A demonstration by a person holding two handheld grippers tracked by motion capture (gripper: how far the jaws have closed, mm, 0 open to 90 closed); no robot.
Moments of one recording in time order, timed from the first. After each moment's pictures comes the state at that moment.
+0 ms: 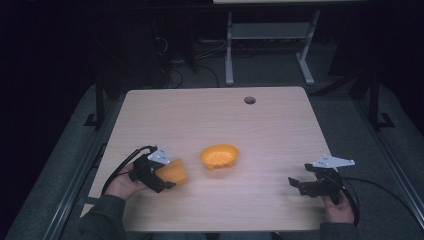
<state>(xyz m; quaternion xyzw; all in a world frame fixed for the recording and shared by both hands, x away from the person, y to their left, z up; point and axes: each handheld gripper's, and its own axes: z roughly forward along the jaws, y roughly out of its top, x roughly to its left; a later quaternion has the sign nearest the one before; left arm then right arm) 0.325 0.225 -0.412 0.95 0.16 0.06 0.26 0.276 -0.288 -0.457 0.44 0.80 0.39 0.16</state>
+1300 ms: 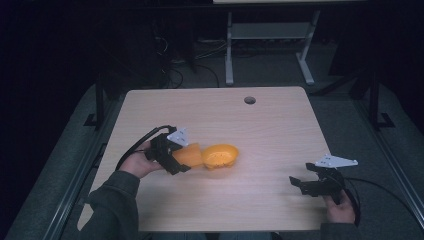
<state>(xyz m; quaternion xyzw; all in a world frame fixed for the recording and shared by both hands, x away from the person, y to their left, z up) 0.357 0.169 -0.364 0.96 0.09 0.07 0.25 0.276 -0.292 -0.455 0.44 0.79 0.40 0.16</state>
